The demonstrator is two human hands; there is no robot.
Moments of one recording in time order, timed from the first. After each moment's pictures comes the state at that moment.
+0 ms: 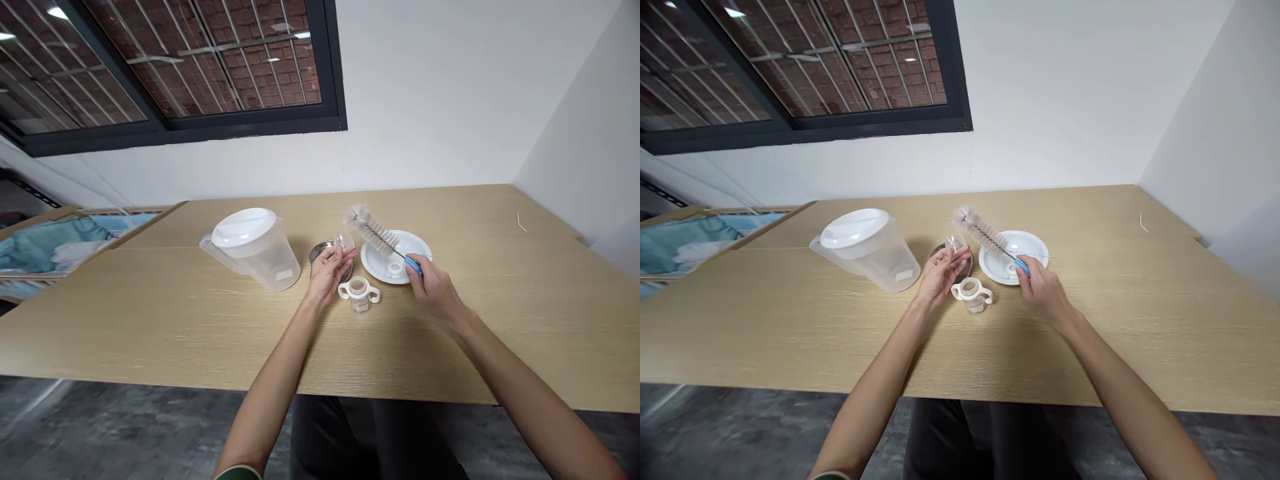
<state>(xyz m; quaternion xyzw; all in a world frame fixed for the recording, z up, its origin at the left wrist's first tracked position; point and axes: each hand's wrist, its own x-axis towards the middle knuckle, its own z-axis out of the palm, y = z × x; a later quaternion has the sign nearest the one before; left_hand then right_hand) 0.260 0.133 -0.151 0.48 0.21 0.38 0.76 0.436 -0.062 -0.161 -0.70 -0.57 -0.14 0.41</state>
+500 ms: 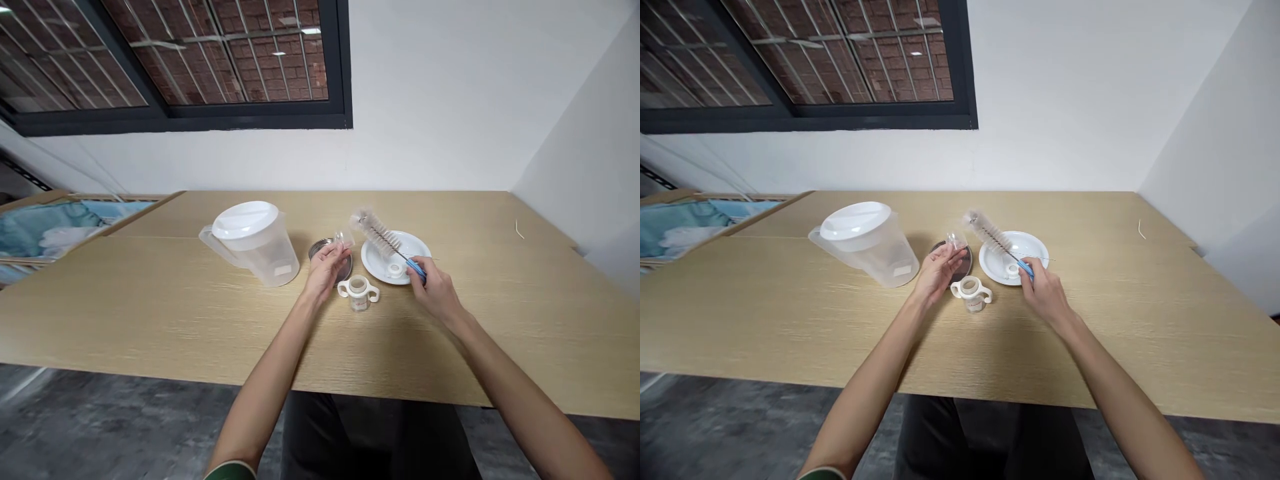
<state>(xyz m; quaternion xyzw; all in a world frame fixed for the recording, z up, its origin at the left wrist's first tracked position) 0.261 0.134 -0.146 0.45 0.21 0.39 0.77 0.439 -0.065 -0.161 -0.73 -0.53 -0.10 0.41</state>
